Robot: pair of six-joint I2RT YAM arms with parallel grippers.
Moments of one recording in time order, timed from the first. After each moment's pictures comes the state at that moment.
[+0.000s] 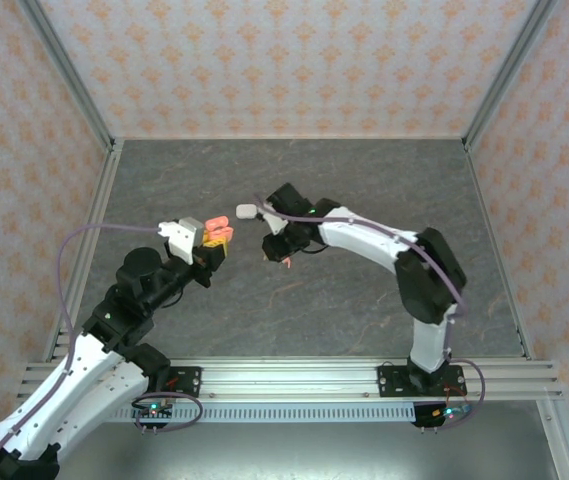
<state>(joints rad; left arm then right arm) -0.50 0.58 0.60 -0.22 0.07 -0.15 0.76 1.84 1.42 -0.64 -0.25 0.16</state>
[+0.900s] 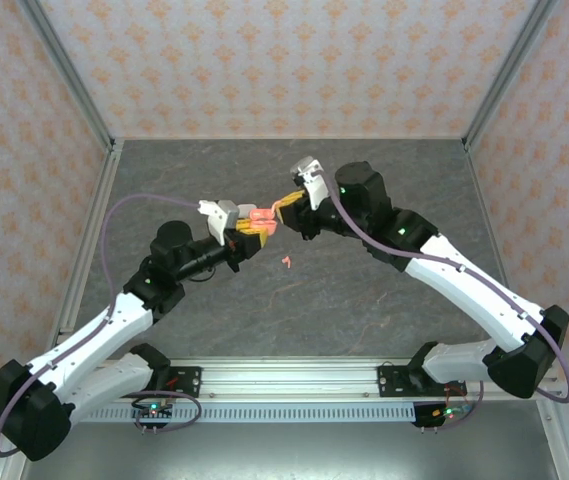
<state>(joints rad) -0.50 0.94 0.62 0.19 0.41 -0.26 0.78 1.27 1.31 -0.43 -0.26 0.08</state>
